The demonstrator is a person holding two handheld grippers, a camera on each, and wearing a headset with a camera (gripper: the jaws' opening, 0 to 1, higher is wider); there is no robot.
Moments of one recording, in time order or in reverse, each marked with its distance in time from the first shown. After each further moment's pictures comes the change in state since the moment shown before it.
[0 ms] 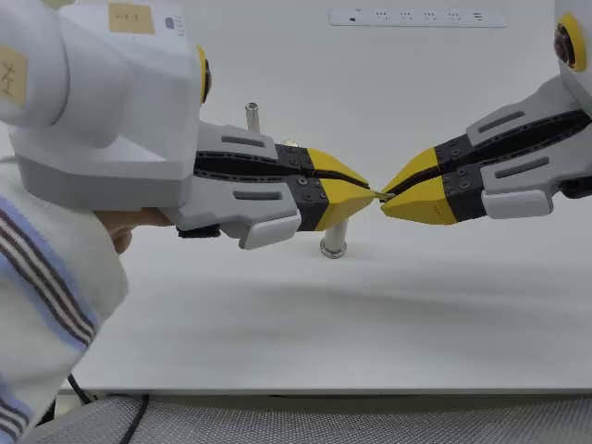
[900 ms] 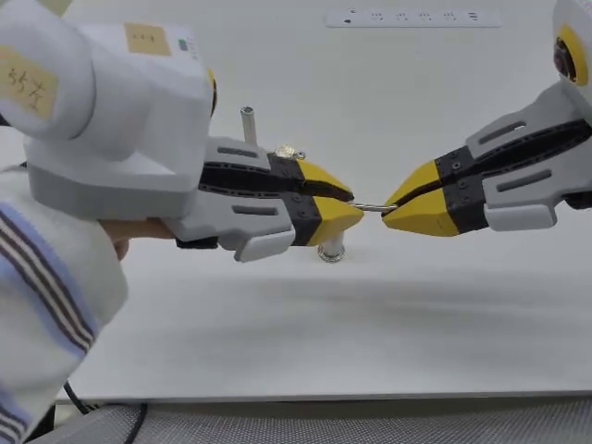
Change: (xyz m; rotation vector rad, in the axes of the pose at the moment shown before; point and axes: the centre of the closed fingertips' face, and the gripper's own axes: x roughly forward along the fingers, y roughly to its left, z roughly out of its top) left arm 0.003 0.011 -0.014 -0.012 0.072 0.028; right arm -0.002 0.004 -0.005 -0.028 0.021 -0.005
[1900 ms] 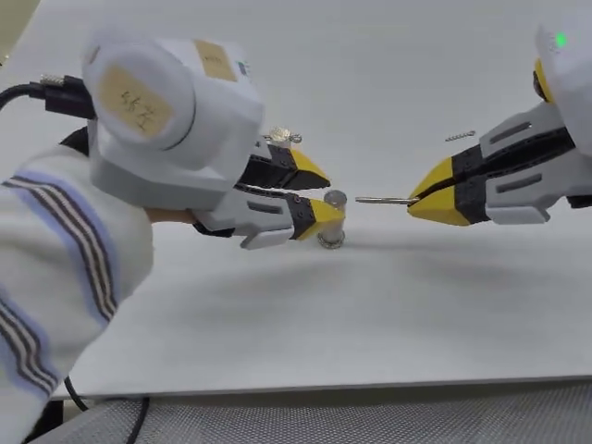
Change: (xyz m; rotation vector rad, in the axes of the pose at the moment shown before) left arm 0.026 0.032 -0.046 0.124 0.218 0.045; right arm 0.004 -0.034 -0.053 -0.021 0.174 -0.133
